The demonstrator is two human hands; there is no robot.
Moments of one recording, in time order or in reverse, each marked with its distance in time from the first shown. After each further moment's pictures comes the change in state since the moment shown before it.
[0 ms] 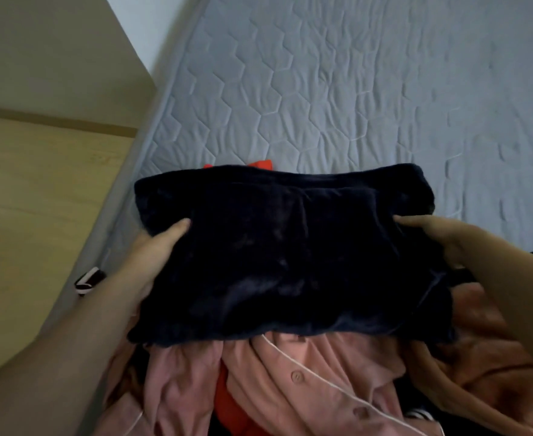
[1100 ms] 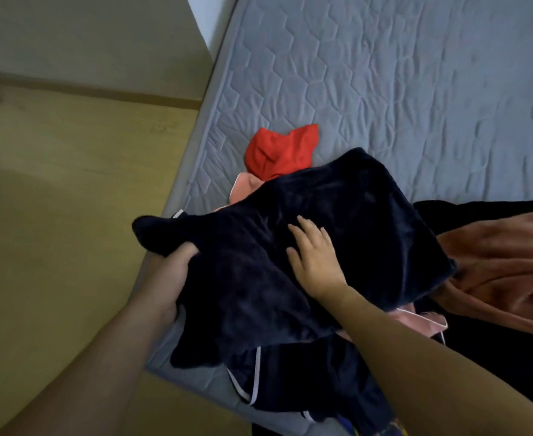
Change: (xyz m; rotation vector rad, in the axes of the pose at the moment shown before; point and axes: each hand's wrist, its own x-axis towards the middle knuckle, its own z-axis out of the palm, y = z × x) left_hand -0.183 -0.034 -0.113 -0.240 0.021 -0.141; right_hand -0.143 0.104 0.258 -0.722 0.144 -1.058
